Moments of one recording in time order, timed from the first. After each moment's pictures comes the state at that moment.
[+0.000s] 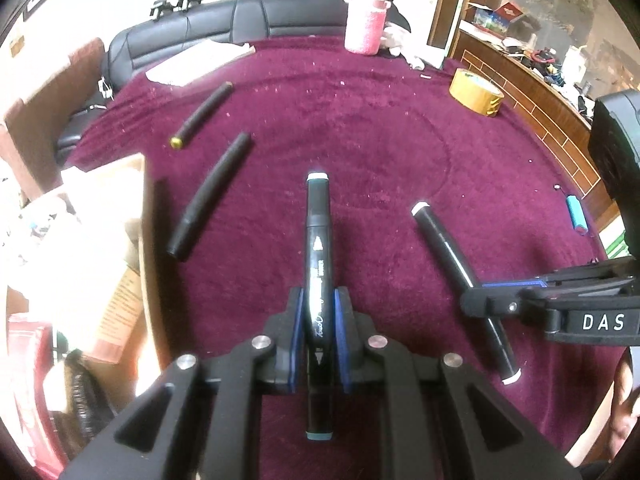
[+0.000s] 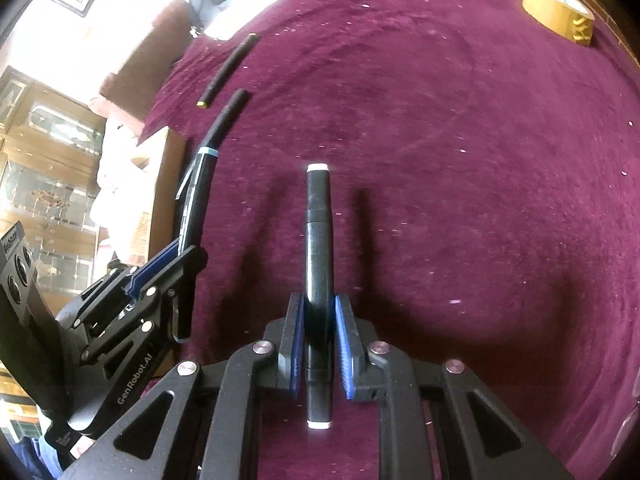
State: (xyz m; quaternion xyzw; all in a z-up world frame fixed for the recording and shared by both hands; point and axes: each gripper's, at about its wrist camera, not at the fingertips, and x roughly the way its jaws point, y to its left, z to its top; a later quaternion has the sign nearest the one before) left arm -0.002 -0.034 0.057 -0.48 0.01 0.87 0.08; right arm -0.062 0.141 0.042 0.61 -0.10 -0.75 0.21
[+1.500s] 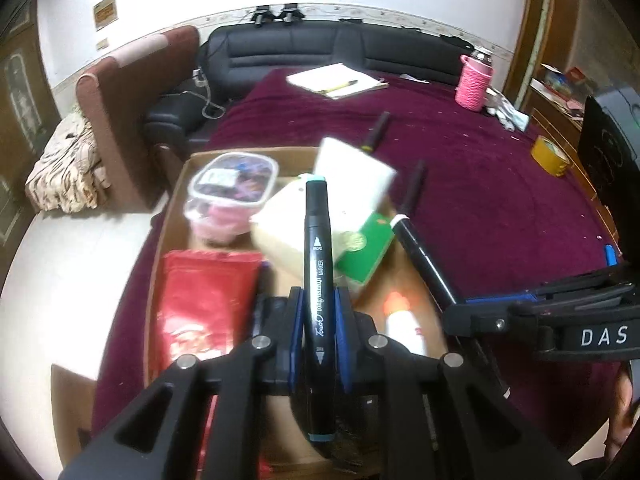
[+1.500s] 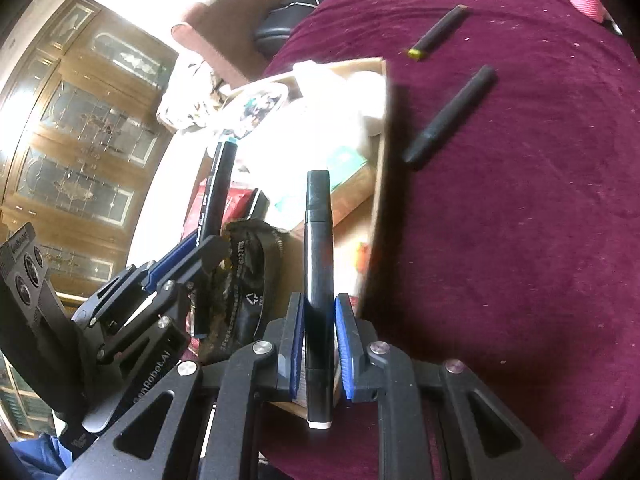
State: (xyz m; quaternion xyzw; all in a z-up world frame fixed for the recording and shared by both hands) left arm 0.072 -0.200 0.094 -0.44 -0.04 0.90 -0.04; right arm -0.029 -0.049 0.060 0.61 -0.04 -0.71 0.34
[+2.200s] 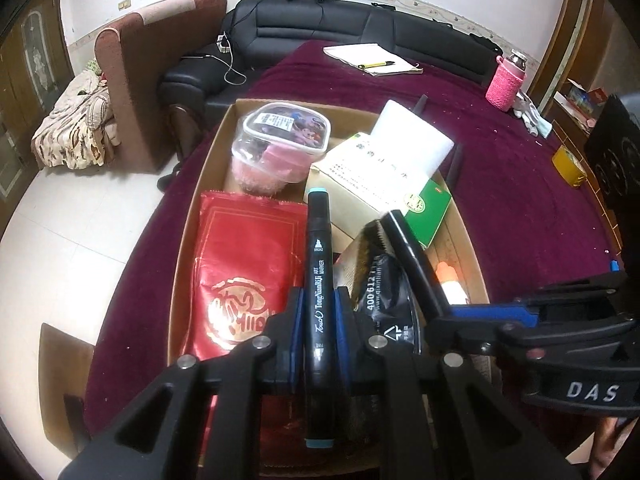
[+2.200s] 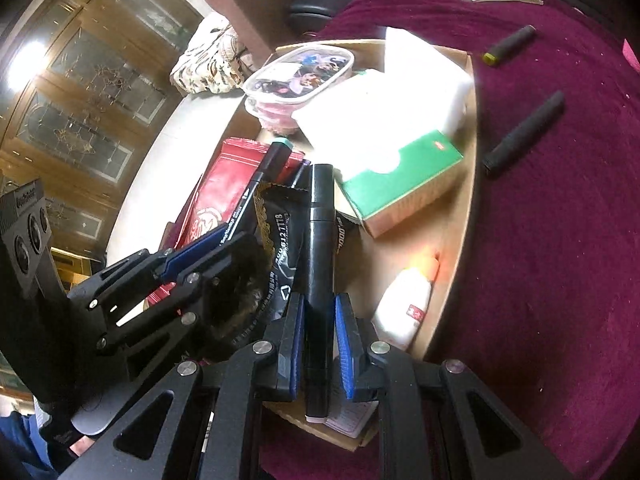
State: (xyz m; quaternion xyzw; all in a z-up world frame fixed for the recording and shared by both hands) left arm 0.084 -0.239 0.071 -0.47 -0.09 0.88 -0.06; right arm -0.018 -0.107 0.046 0.60 0.04 -0.70 0.38
